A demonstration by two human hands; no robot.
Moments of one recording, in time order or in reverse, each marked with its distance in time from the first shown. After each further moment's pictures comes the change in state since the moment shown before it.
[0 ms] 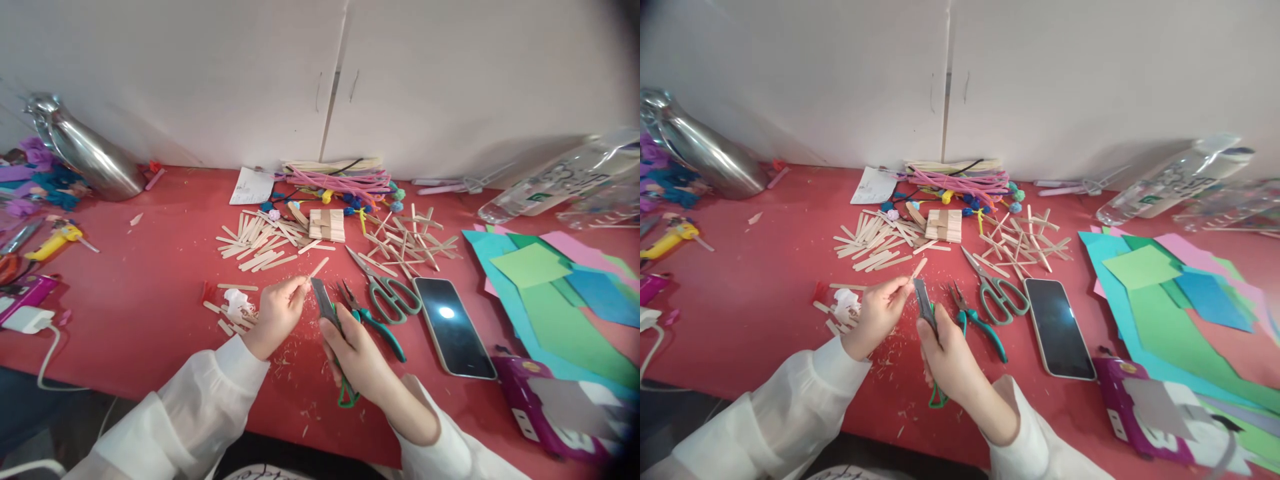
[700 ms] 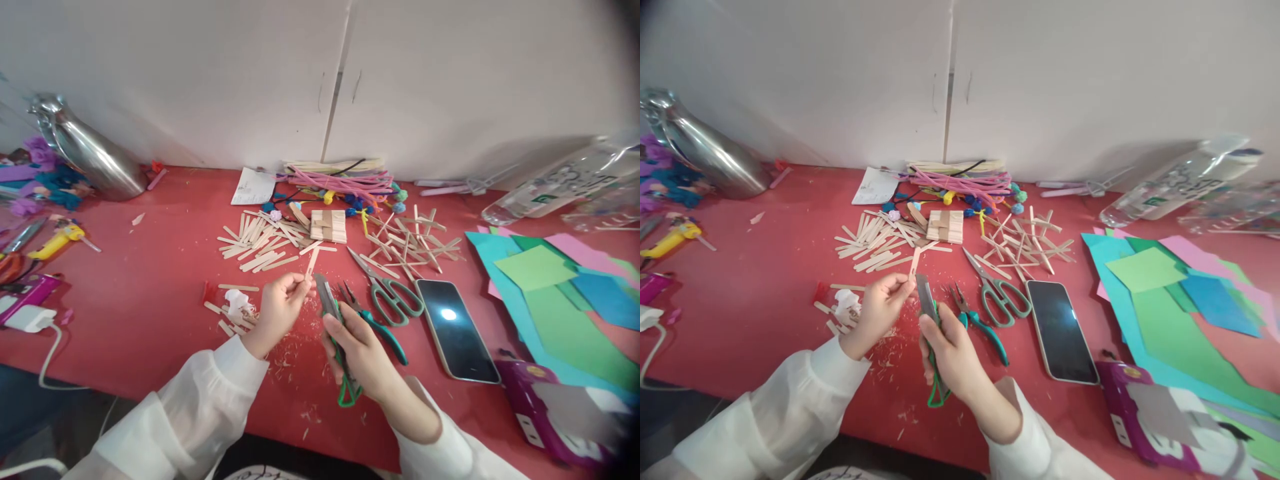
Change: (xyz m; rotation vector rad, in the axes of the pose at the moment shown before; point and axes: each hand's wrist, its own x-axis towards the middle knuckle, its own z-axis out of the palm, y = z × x) left_hand 0.007 0.004 0.004 -0.488 -0.072 -0.348; right_hand 0.003 -0.005 -0.001 0.290 -0.015 0.011
